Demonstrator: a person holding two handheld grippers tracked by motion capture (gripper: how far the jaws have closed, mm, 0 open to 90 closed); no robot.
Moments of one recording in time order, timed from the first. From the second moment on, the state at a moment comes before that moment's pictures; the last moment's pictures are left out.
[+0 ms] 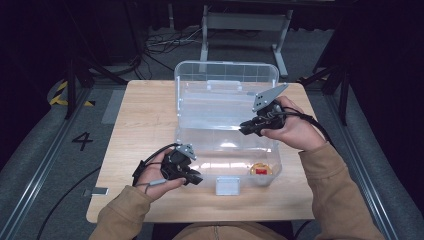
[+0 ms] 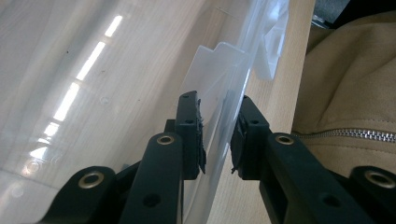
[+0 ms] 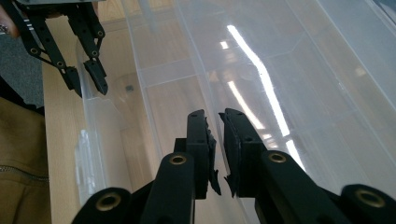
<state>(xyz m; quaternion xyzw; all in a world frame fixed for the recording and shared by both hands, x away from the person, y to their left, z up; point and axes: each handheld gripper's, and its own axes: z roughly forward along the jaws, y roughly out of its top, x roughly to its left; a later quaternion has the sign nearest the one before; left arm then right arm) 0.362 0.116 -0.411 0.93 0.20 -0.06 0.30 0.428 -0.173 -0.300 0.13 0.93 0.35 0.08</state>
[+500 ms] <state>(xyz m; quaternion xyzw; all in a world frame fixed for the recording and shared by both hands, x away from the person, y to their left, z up) 0.363 0.117 -0.410 0.93 0.20 -0.07 0.30 0.417 -0.174 -0.304 0.11 0.93 0.35 0.08</state>
